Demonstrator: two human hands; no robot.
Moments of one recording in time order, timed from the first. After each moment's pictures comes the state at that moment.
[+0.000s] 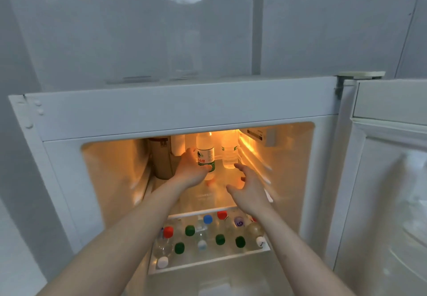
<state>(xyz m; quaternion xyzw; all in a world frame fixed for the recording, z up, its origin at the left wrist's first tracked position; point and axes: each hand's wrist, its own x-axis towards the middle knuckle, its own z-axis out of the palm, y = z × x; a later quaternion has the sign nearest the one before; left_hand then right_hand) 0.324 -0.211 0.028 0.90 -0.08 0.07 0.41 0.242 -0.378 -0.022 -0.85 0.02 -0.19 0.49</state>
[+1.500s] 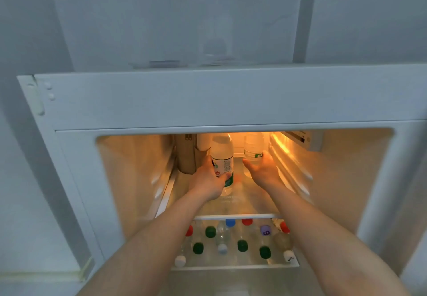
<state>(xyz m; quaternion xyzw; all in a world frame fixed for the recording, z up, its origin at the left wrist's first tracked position) 0.350 -0.192 -0.021 0.92 -0.03 0.09 0.37 0.421 -0.381 -0.056 -0.86 0.08 -0.20 0.46</state>
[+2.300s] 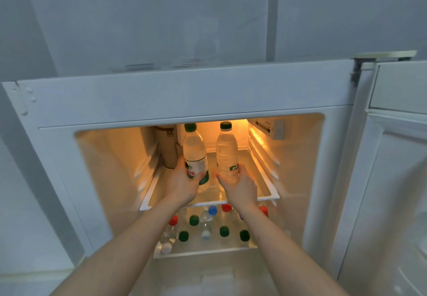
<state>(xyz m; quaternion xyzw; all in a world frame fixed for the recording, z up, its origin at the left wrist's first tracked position) 0.305 -0.190 -0.033 0.89 -0.03 0.17 0.42 0.303 -0.360 -0.076 -0.84 0.05 -0.22 0.49</state>
